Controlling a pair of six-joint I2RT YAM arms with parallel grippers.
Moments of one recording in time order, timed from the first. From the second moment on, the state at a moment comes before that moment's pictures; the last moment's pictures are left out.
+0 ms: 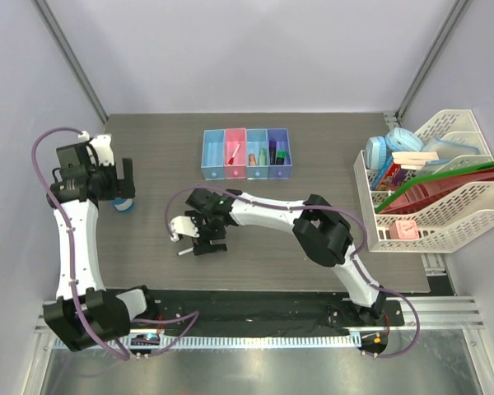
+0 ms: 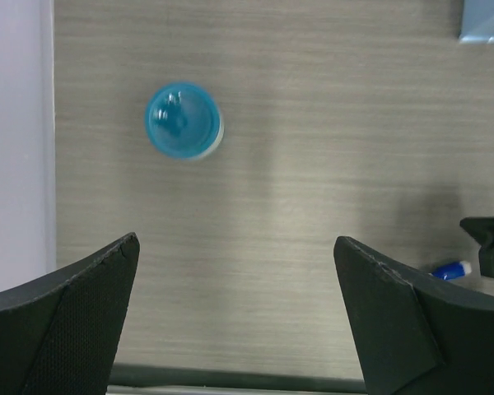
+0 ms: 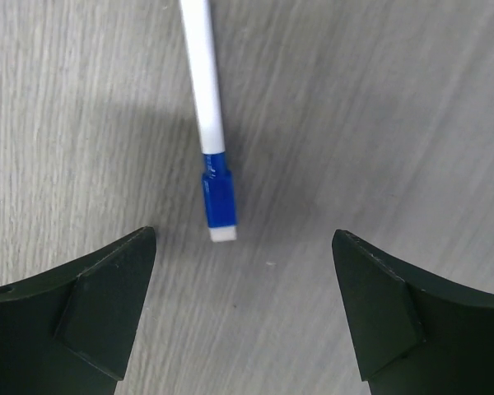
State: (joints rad) left arm 0.30 1.17 1.22 -0.84 0.17 0.20; right arm 1.05 2.19 1.73 -0.64 -0.23 -0.78
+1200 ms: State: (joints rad) left arm 0.32 1.08 1.10 -0.88 0.15 0.23; right arm 1.09 2.27 1.82 -0.64 -0.30 -0.59
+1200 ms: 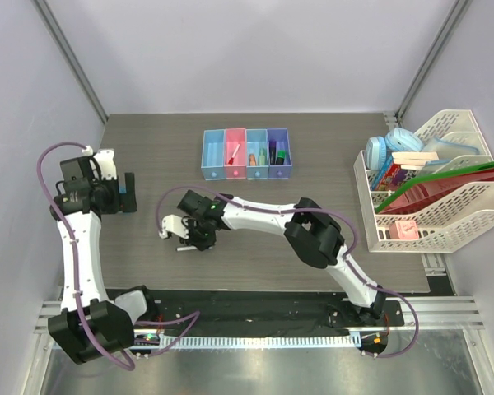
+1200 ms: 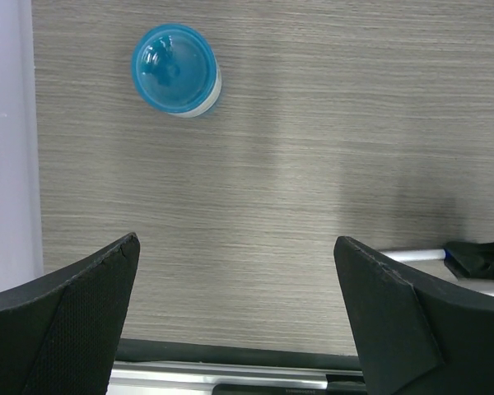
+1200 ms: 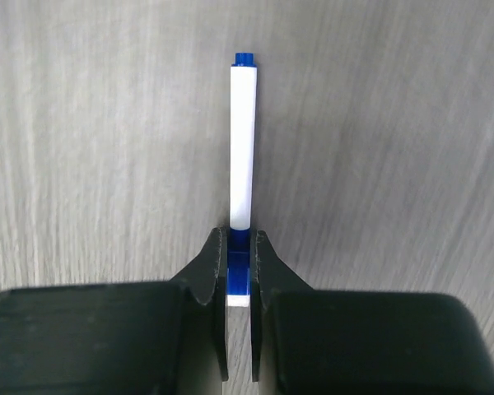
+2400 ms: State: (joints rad) left arm 0.32 1.57 1.32 -0.78 0.03 0.23; right arm 0.45 2.28 1.89 0.20 -0.83 0.66
